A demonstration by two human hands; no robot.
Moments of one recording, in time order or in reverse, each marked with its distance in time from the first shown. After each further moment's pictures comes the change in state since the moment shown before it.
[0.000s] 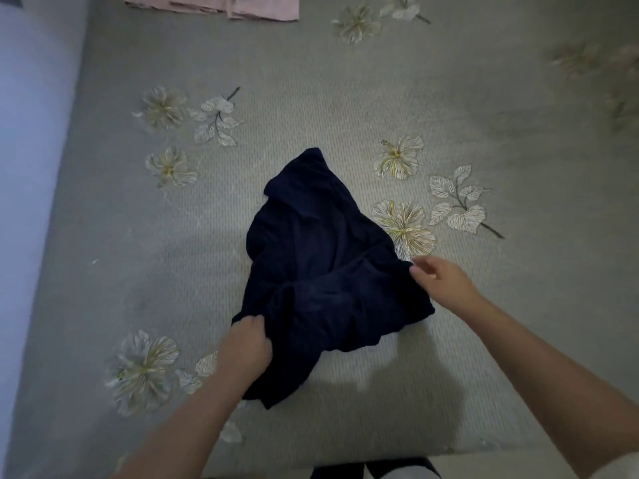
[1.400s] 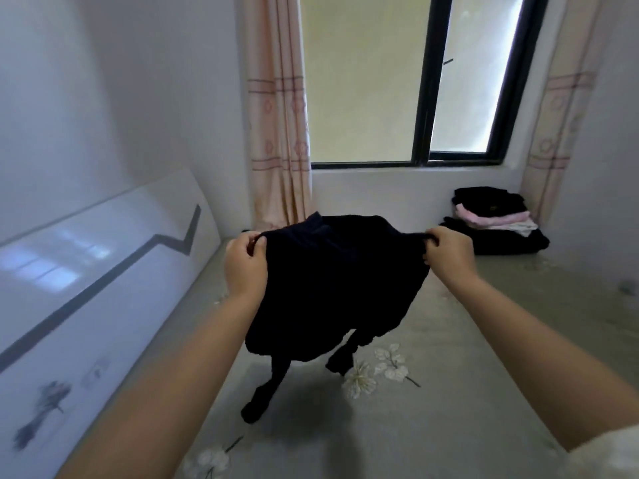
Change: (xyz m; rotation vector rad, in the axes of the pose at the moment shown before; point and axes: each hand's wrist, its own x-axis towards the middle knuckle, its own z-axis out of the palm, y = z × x) left_hand -0.336 0.134 -0.256 -0.976 1.257 0.380; right_hand -0.336 -0.129 -0.260 0.037 0.894 -0.628
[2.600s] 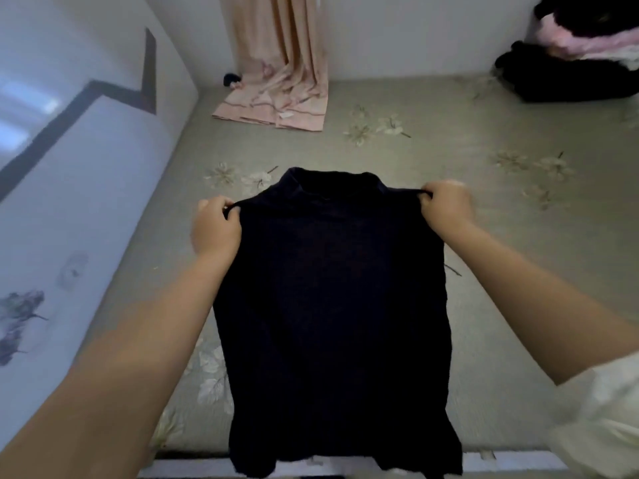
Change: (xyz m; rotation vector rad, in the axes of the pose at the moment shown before) left_hand 0.026 -0.239 0.059 0.574 -0.274 -0.234; right_hand -0.001 0.106 0.234 -0.306 -0.390 0.102
